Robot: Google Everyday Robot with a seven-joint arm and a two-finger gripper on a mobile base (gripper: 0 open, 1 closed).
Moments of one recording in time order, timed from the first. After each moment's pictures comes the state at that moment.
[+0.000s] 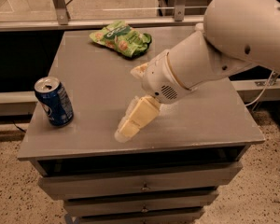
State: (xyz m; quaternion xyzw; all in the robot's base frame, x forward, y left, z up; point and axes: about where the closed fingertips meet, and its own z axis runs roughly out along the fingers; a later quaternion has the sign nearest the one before) arm 0.456 0.018 0.907 -0.60 0.70 0.23 0.32
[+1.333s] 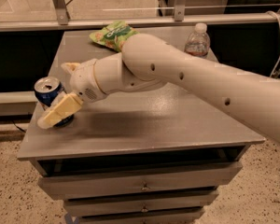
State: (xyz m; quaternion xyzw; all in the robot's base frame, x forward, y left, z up) arm 0.516 0.204 0.887 -0.59 0.58 0.35 0.44
